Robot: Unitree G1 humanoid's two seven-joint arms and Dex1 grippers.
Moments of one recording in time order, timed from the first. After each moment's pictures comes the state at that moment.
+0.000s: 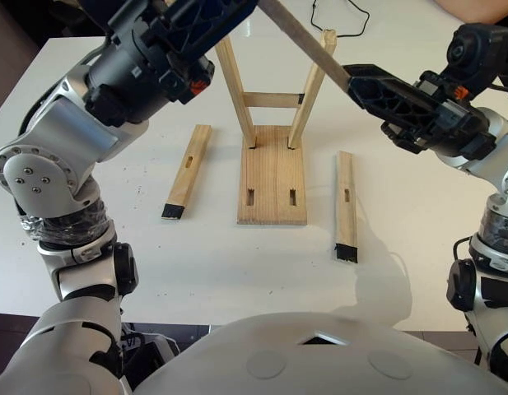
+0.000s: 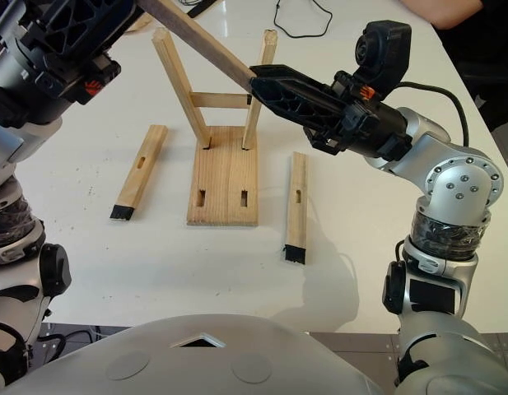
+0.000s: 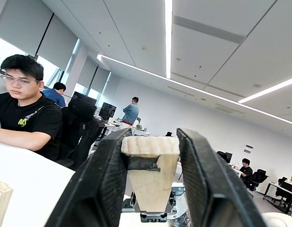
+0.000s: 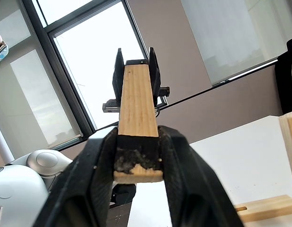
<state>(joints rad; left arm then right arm) -0.56 0.54 0.23 -0.42 -1.74 0.81 -0.27 -0.45 -0.53 -0.23 -0.29 1.46 1.01 0.76</state>
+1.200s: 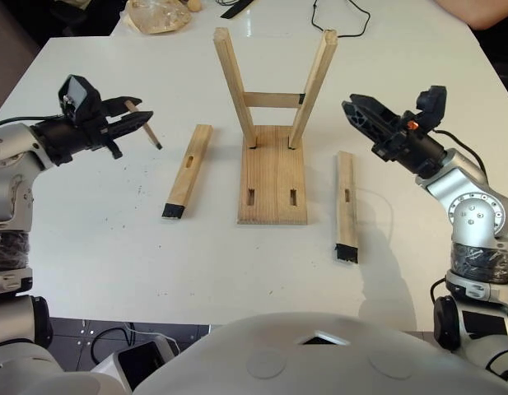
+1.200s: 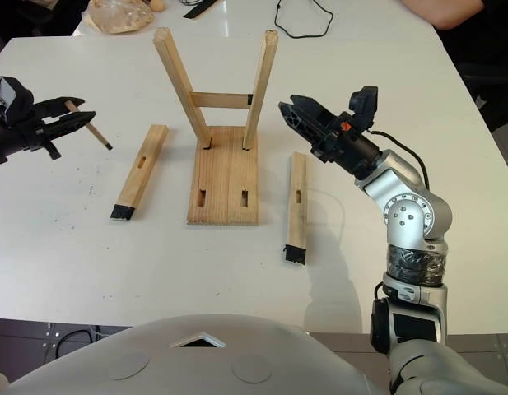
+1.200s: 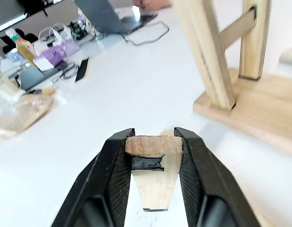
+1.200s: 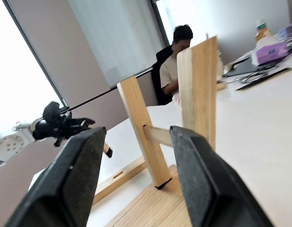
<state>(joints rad) -0.25 0.97 0.14 0.19 -0.47 0.20 -0.98 -0.22 -0.40 -0.20 -0.18 0.89 0.59 0.69</state>
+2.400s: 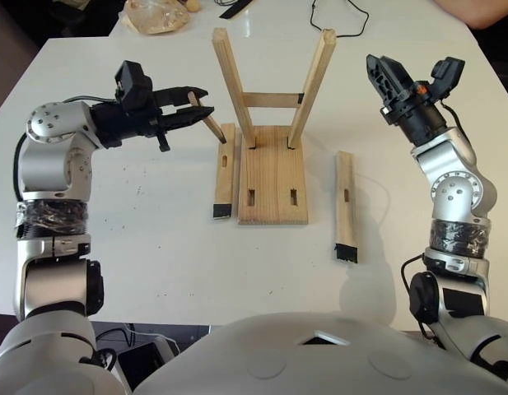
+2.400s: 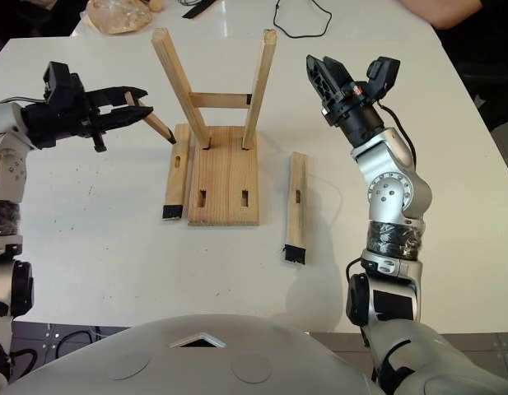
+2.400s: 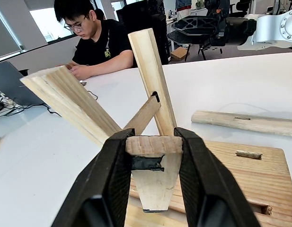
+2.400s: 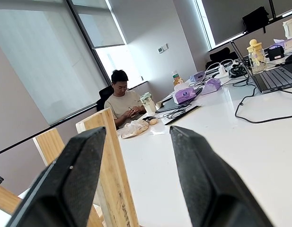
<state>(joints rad) -0.49 0.70 0.05 0.26 -0.47 0.10 -1.28 -0.38 -0.29 -0.24 0.02 0.74 0.44 0.50</state>
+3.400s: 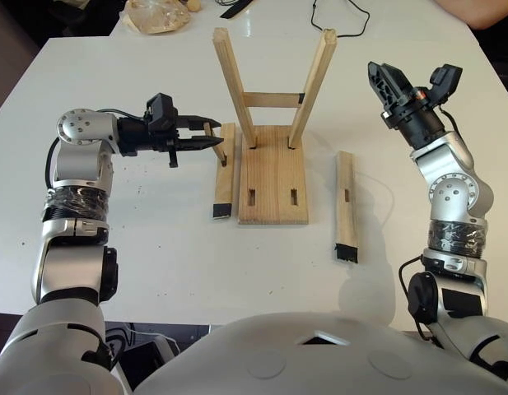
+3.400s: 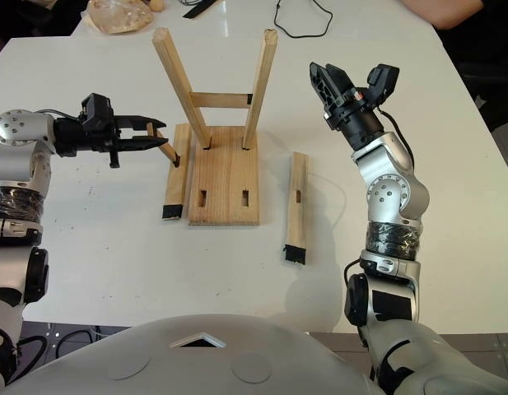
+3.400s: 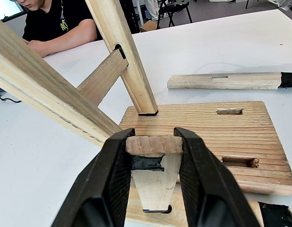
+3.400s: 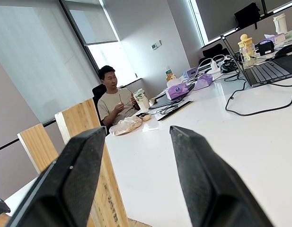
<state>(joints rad) -0.57 0.65 -0.03 0.54 -0.33 -0.11 -1.46 -0.37 -0.28 -0.26 0.05 0.72 0.43 0.50</state>
